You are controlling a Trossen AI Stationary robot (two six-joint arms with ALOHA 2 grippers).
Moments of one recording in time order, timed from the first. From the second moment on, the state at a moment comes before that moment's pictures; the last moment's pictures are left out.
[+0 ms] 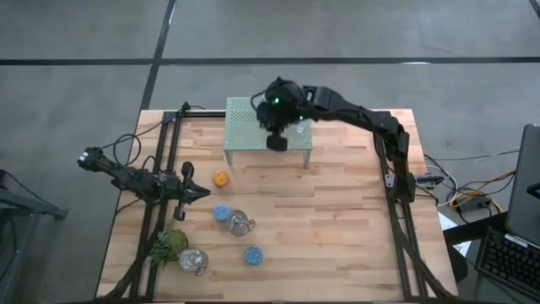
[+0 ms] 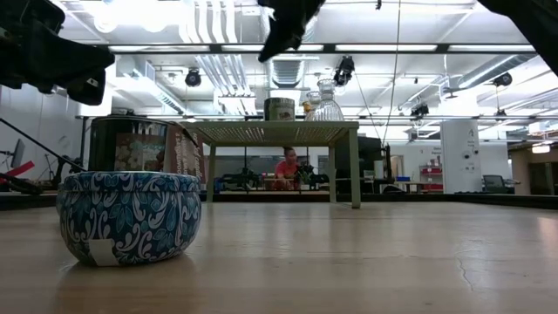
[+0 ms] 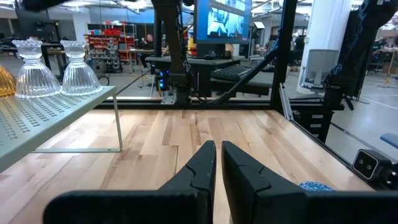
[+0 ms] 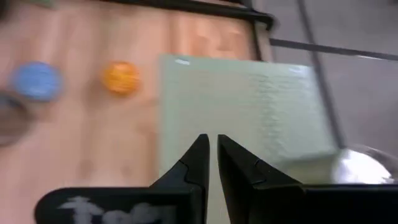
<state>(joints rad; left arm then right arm) -0.45 0.07 0.03 0.02 -0.39 -0.03 -0.28 2.02 2.23 -1.02 -0.01 -0.29</state>
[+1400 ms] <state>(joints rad) -0.45 0.07 0.03 0.02 -0.39 -0.03 0.19 2.36 2.20 -0.75 -0.05 -0.01</state>
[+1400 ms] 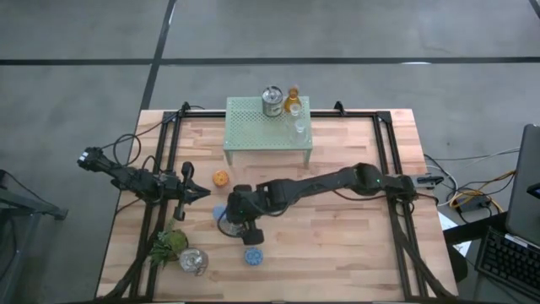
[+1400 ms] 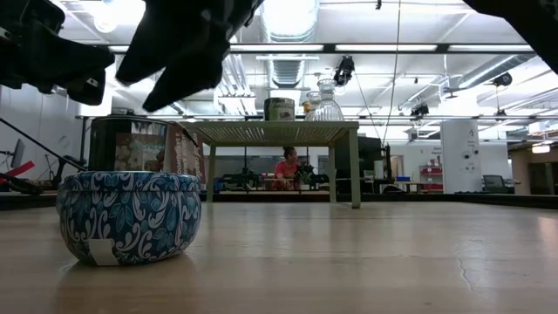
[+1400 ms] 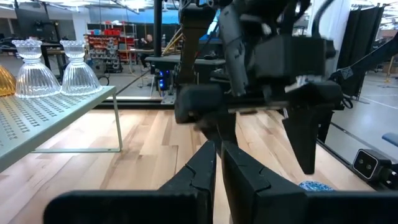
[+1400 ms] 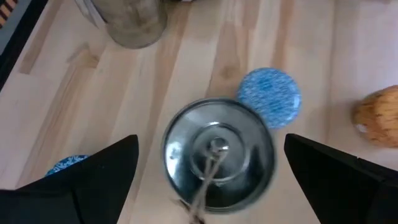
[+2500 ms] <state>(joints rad) -0.45 0.07 0.03 0.02 -0.39 -0.03 0.17 2.41 2.17 -0.66 -0.09 -0.05</state>
